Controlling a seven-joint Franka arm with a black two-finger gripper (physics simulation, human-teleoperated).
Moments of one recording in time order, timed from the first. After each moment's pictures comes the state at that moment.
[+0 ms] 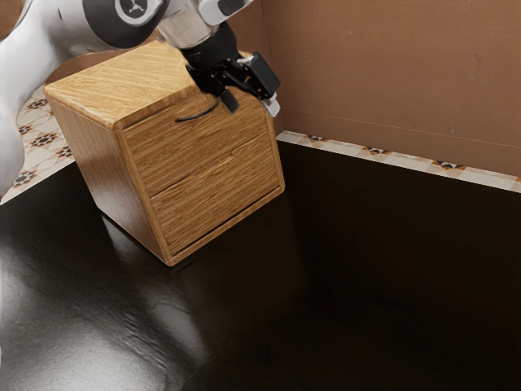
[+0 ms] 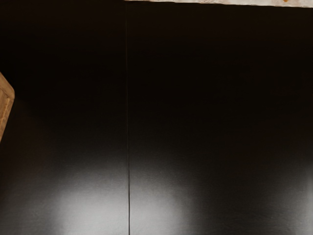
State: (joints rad) arm 0.07 0.32 -0.03 -0.94 -0.12 1.59 0.05
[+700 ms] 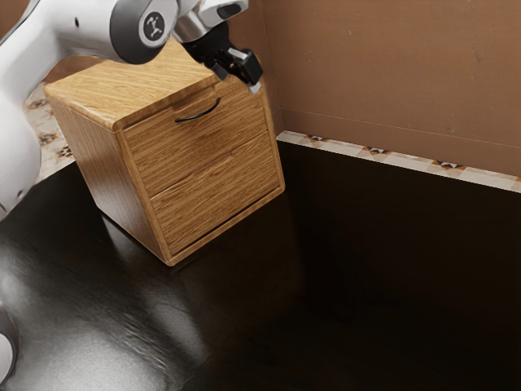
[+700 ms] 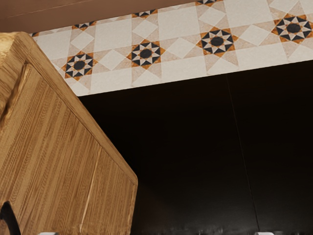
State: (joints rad) arm 0.09 0.38 -0.01 -0.92 0.13 1.85 0.17
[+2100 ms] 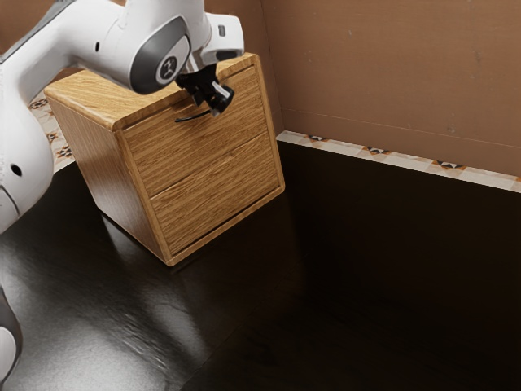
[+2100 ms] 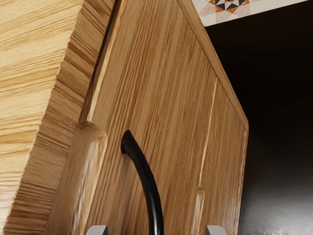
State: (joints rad) arm 0.09 0.38 0.04 -1.05 0.37 1.90 0.13
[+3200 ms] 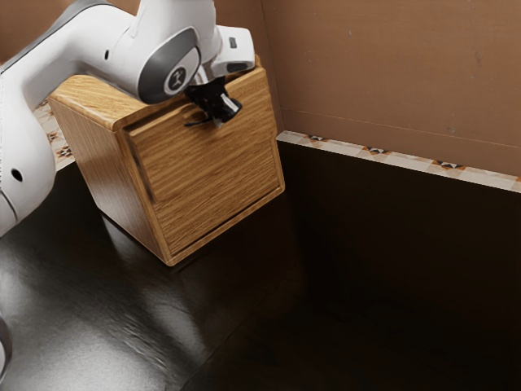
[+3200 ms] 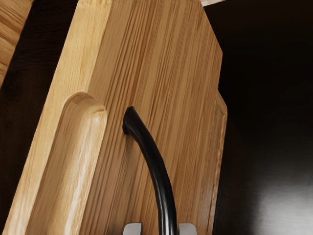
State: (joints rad) arm 0.05 0.35 0.06 -1.14 0.37 1.90 0.09
